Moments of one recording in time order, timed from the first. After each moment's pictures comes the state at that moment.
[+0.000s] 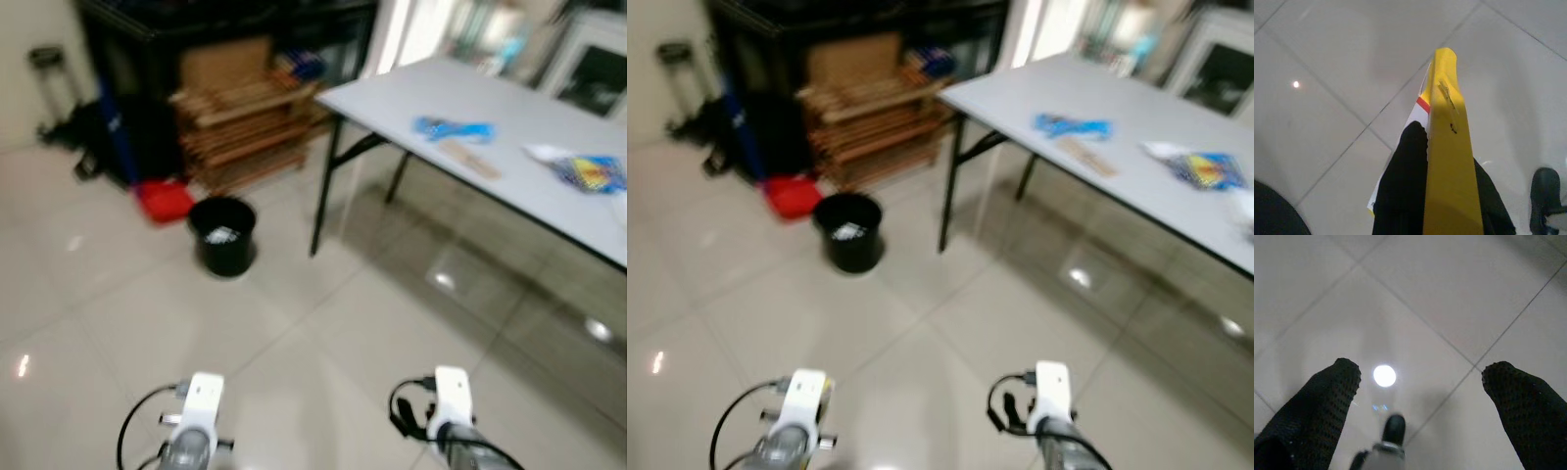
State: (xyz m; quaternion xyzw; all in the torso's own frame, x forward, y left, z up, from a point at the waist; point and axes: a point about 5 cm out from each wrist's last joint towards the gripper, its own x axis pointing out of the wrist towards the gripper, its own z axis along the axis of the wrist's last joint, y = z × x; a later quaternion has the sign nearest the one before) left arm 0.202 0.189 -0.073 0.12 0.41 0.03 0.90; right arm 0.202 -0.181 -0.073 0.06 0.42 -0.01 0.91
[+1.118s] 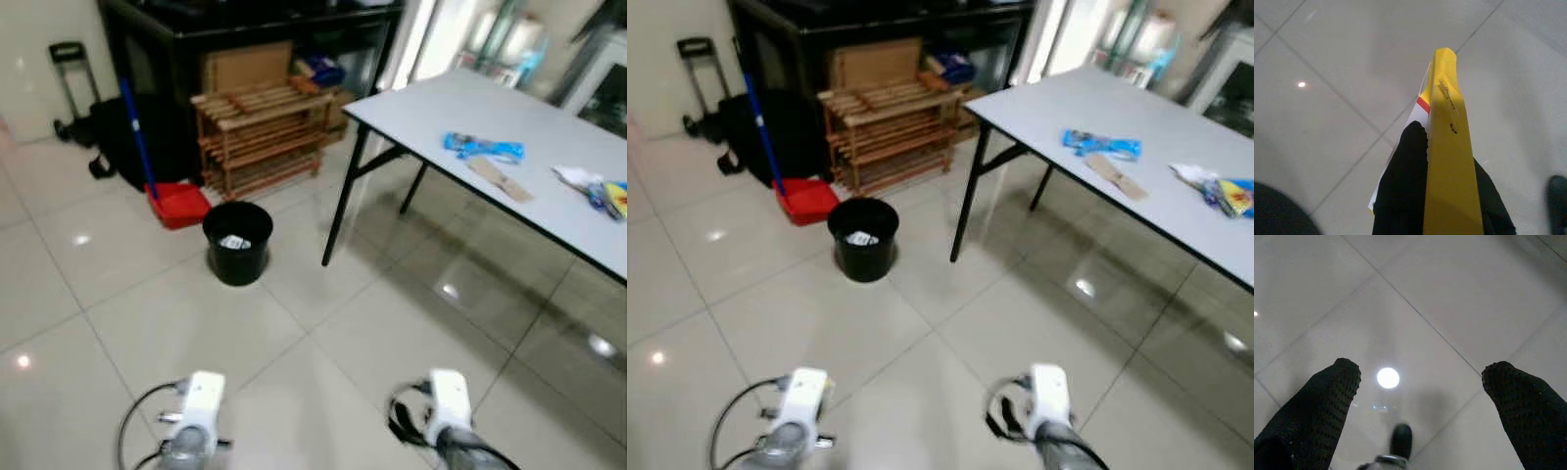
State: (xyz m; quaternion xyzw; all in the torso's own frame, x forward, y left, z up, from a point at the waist) left arm 0.191 0.202 -0.077 0.14 0.43 0.04 0.89; right arm 0.208 -0.165 -0.071 0.06 0.41 0.03 0.91
